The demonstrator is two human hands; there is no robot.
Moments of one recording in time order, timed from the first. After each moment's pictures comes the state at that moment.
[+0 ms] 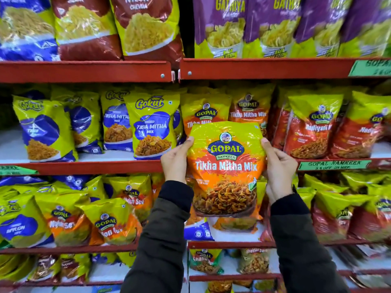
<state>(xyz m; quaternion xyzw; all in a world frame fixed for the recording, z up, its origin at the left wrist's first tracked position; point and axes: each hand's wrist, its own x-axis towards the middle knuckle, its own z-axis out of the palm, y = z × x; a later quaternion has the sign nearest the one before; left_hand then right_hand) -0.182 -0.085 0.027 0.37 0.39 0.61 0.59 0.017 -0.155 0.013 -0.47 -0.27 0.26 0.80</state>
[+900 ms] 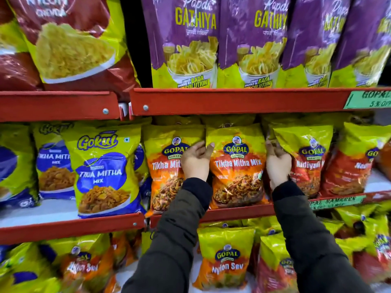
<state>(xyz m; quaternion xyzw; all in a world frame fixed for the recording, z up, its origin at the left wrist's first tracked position) -0.009 0.063 0.047 0.53 0.40 0.56 0.49 0.172 -0.004 0.039 -0.63 -0.25 0.11 0.73</state>
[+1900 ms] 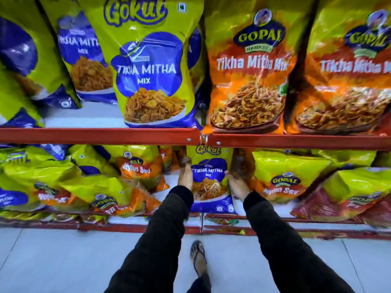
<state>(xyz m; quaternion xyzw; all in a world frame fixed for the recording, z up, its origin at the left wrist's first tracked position) -0.214 0.083 -0.352 0.33 0.64 0.30 0.63 -0.044 0.001 -0.257 -0.74 -0.33 0.52 0.29</state>
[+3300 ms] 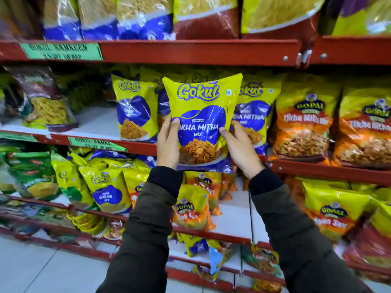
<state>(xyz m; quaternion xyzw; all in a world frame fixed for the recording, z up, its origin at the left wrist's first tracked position) -0.442 -0.016 0.043 0.45 0.45 0.66 0.41 -0.278 -0.024 0.038 -0.54 -0.57 0.31 0.53</state>
